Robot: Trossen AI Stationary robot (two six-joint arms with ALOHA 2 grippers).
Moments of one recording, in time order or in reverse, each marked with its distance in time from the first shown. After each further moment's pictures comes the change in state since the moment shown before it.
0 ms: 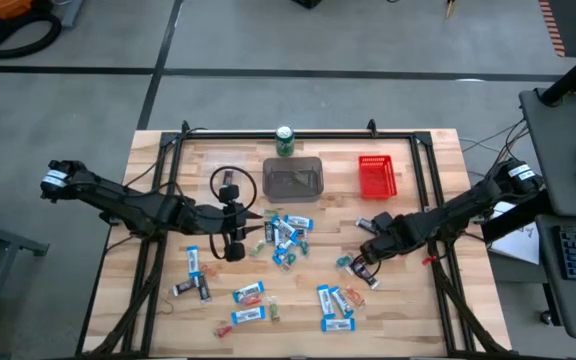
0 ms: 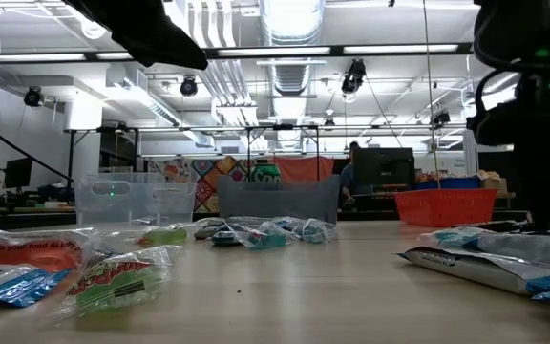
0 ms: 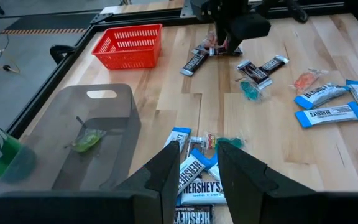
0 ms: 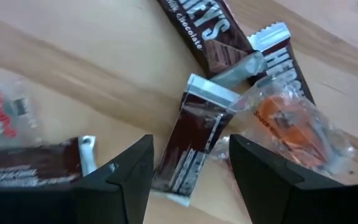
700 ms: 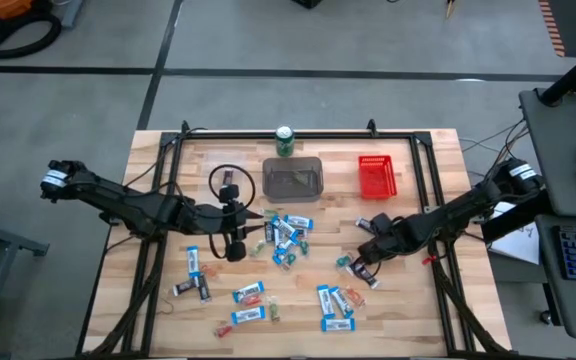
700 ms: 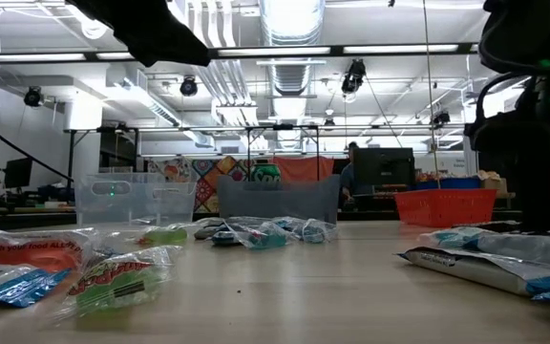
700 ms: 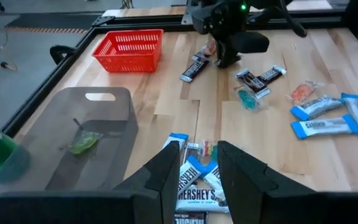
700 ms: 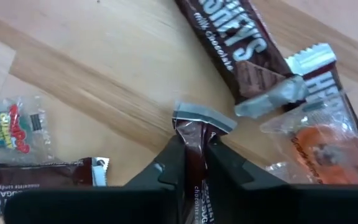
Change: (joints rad) left arm 0.000 -0.001 0.000 0.024 0.000 -0.052; right arm 0.000 -0.002 -0.075 0.180 0.056 -0.064
